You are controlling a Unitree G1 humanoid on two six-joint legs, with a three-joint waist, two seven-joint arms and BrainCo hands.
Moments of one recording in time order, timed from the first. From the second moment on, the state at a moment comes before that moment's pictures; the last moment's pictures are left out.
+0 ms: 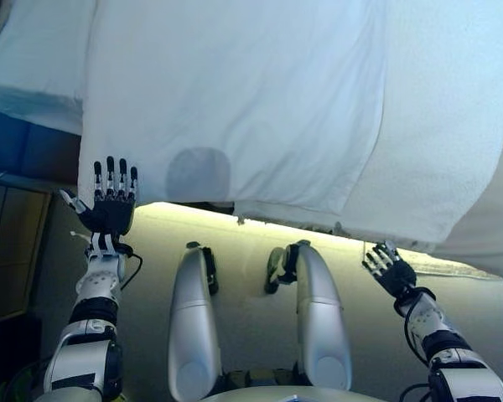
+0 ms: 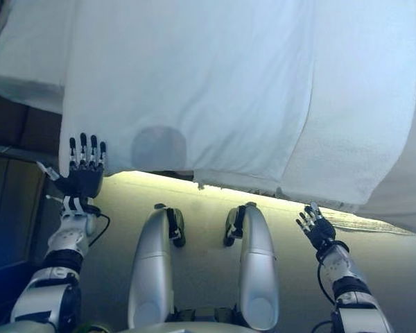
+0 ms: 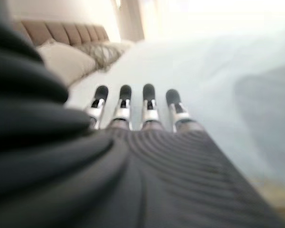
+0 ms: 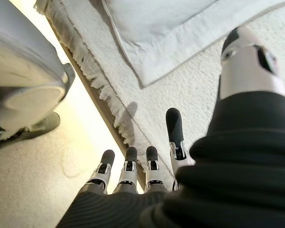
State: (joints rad) left arm -0.43 0.46 0.18 0.87 -1.66 0.09 -0.72; right arm -0.25 -0.49 -0.07 0.95 1.03 0.09 0.27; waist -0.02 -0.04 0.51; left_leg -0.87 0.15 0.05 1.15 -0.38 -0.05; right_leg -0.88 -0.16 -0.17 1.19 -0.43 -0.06
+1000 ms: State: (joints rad) left arm -0.60 0.61 0.18 1.21 -1.73 0.19 -0.23; right arm -0.37 -0.58 -0.06 0.98 1.03 0.09 0.31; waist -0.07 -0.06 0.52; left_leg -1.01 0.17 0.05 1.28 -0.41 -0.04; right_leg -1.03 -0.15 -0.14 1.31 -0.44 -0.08
